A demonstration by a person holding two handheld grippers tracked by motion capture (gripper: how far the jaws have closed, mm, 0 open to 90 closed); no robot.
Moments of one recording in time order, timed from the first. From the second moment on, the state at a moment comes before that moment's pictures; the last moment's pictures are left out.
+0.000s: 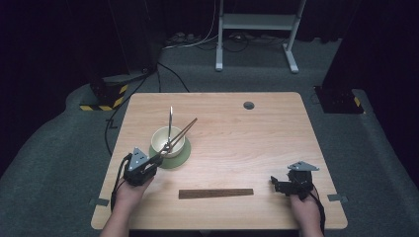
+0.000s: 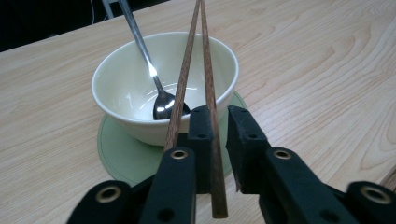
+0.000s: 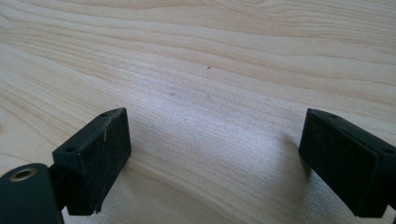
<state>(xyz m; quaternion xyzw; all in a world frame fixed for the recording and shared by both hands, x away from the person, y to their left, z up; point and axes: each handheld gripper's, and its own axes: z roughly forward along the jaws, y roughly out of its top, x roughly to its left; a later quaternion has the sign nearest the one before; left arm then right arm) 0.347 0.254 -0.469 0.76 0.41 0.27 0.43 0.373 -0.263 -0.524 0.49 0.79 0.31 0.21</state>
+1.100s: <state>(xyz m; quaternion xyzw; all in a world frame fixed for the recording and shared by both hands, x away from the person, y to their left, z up) 0.339 0.262 -0.490 0.75 0.43 0.29 0.42 0.372 -0.262 -0.523 0.49 0.78 0.32 0.21</state>
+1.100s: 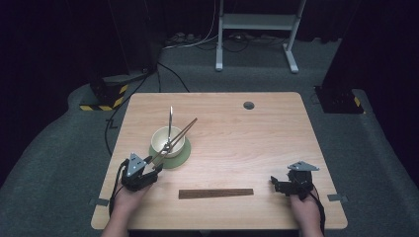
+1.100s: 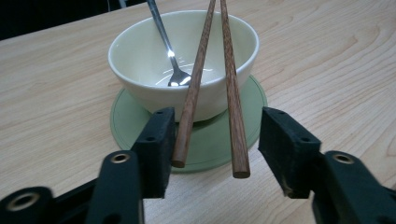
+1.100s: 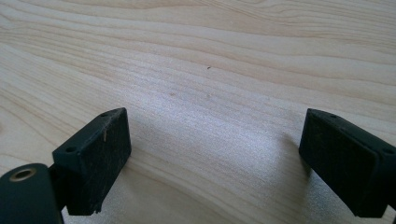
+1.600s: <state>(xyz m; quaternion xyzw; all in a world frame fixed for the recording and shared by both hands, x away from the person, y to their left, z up) 0.335 0.265 -0.492 0.75 0.41 0.28 0.44 0.372 -0.262 -0.523 0.49 0.78 0.32 0.21</state>
